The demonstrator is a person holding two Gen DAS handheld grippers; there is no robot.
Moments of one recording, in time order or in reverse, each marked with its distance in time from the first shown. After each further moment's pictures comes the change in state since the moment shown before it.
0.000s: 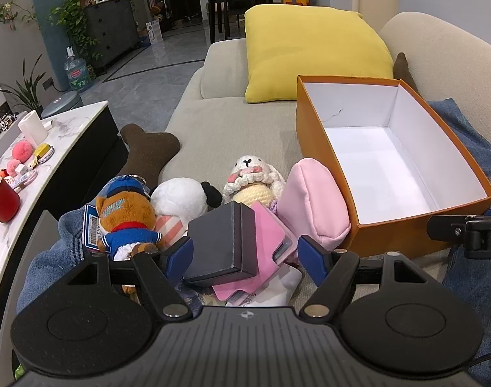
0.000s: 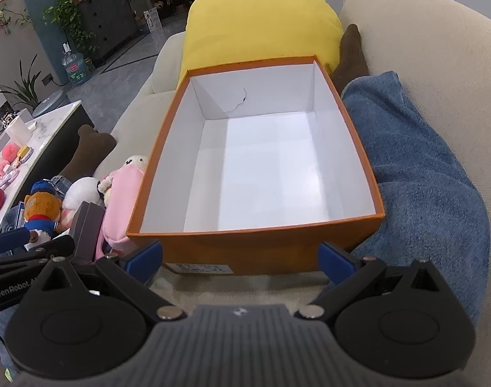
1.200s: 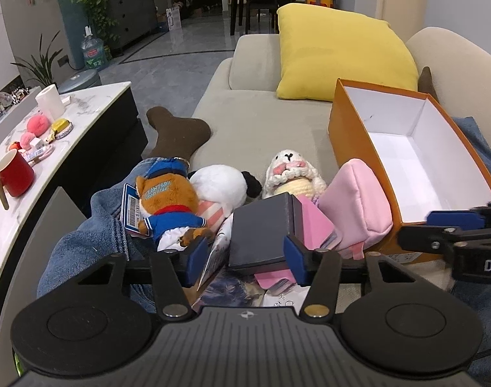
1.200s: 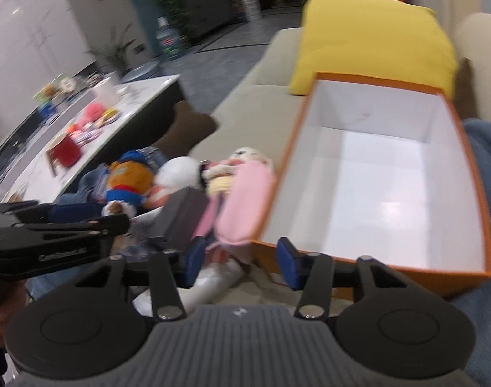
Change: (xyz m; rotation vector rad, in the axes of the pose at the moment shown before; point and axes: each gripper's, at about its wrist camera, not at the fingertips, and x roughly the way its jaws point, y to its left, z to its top) left arm -0.006 0.052 -0.006 -0.087 0.024 -0.003; right arm 0.013 0.065 0.012 -0.245 0.029 0.312
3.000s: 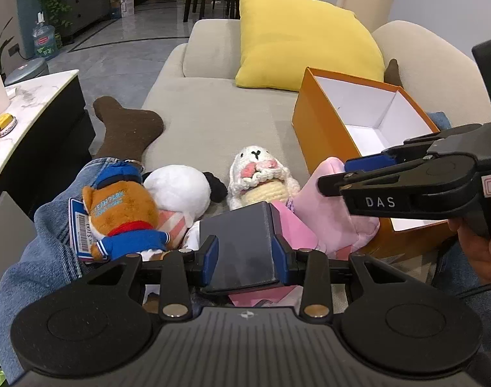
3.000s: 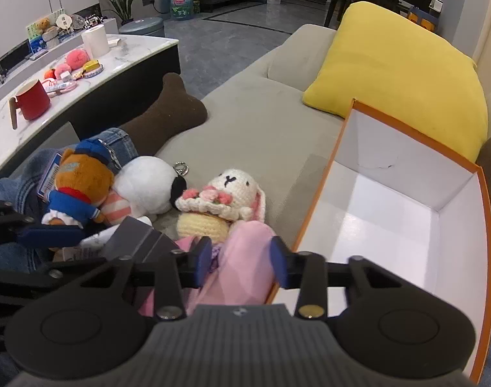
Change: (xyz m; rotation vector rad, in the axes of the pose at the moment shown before) left arm 0.037 0.017 0.014 0.027 0.046 -0.209; right arm 0.084 0.022 0.061 -0.231 0.092 -0.172
